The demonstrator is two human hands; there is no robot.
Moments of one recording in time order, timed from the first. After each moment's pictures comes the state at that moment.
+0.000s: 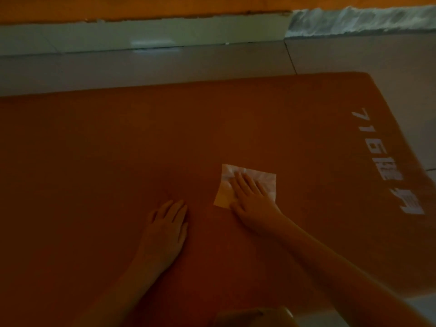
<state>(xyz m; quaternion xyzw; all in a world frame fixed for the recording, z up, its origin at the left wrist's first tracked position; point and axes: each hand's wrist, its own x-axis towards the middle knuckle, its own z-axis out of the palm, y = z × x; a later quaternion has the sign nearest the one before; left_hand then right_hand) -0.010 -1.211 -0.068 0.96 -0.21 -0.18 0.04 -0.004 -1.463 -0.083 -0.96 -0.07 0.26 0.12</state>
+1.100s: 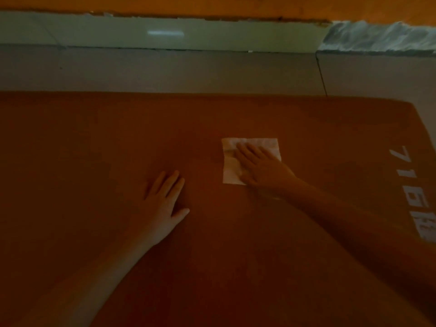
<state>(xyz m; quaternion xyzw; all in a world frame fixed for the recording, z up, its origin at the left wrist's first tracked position) 0.114 -1.214 -0.102 0.97 -0.18 -0.13 0.10 0.175 -1.512 -0.100 -0.95 -0.22 0.21 0.00</state>
